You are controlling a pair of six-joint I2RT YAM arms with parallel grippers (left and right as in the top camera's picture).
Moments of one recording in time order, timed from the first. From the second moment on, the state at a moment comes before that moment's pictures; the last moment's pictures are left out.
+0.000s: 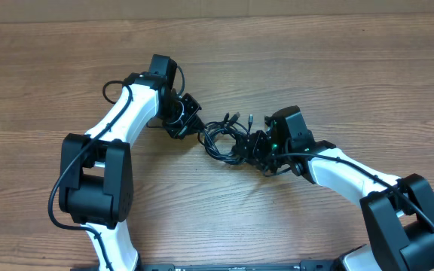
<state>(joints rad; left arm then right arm) -0.21 2.00 1.43 -0.86 0.57 -0.91 0.42 1.66 0.76 -0.05 -0.59 1.01</state>
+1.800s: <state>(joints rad) -0.43 1.99 1.44 -0.94 0.38 -0.42 0.43 1.66 0.76 0.04 -0.57 1.20</state>
